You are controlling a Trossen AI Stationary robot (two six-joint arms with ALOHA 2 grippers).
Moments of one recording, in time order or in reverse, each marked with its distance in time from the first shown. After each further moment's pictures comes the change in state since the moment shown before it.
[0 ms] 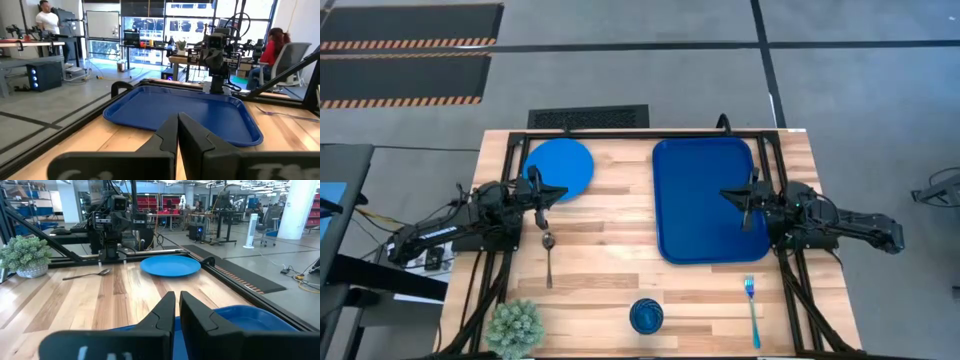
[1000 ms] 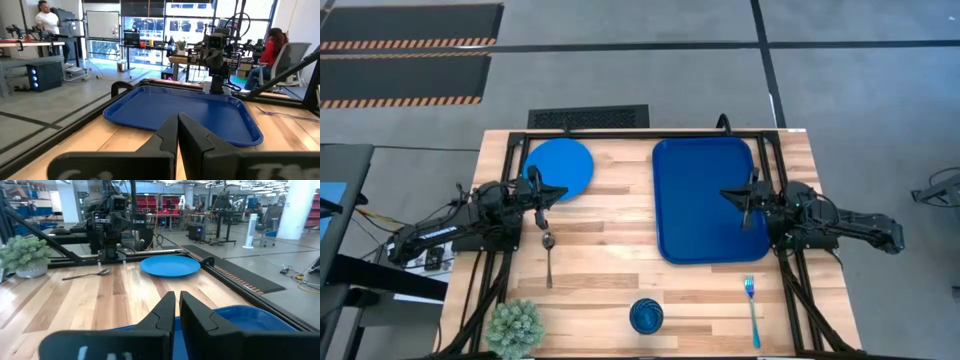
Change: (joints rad) left arm 0.000 0.000 0.000 0.000 0.000 0.000; right arm -0.001 0.000 0.000 0.002 0.012 0.000
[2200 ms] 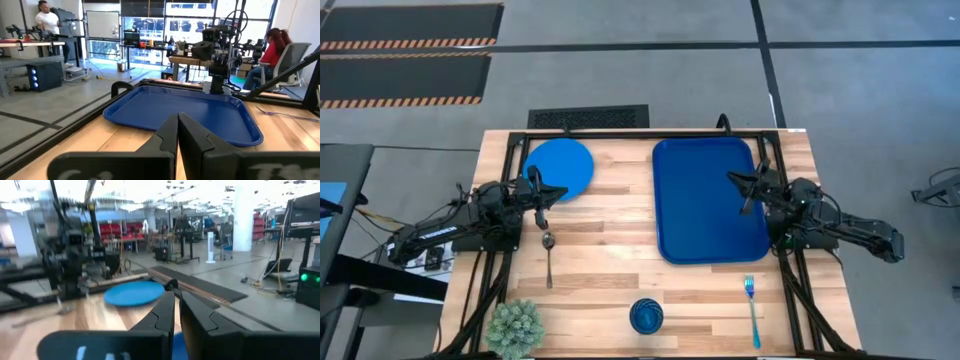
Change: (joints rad) left arm 0.000 0.000 0.000 0.000 0.000 0.000; right arm -0.108 -0.002 0.000 0.150 0.093 0.055
